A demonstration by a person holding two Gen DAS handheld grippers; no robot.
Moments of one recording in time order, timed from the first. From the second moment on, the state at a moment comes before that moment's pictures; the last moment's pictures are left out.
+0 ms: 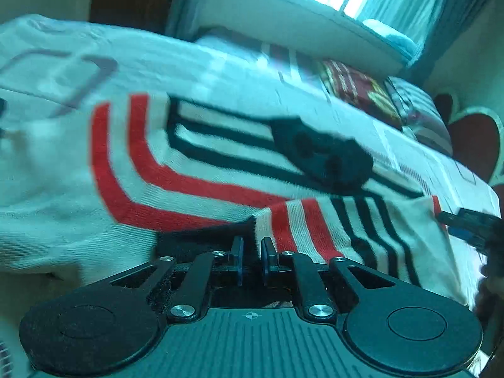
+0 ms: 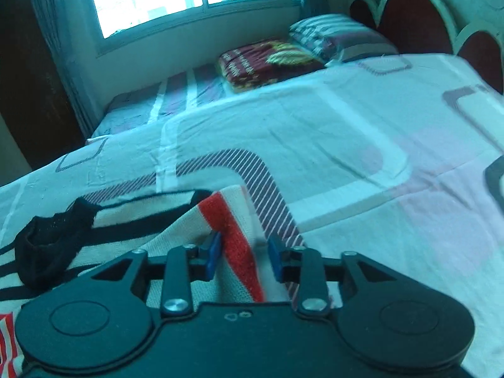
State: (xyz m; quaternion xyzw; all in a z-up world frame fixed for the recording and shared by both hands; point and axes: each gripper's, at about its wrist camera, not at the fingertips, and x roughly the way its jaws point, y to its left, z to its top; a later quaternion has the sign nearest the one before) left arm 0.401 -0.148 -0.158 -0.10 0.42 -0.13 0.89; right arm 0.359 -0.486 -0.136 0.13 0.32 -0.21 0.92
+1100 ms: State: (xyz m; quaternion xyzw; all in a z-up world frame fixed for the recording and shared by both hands) left arm 0.329 0.179 -0.203 -0.41 0.37 0.13 0.82; right arm 0.329 -0.184 -0.129 0.07 0.38 0.12 0.92
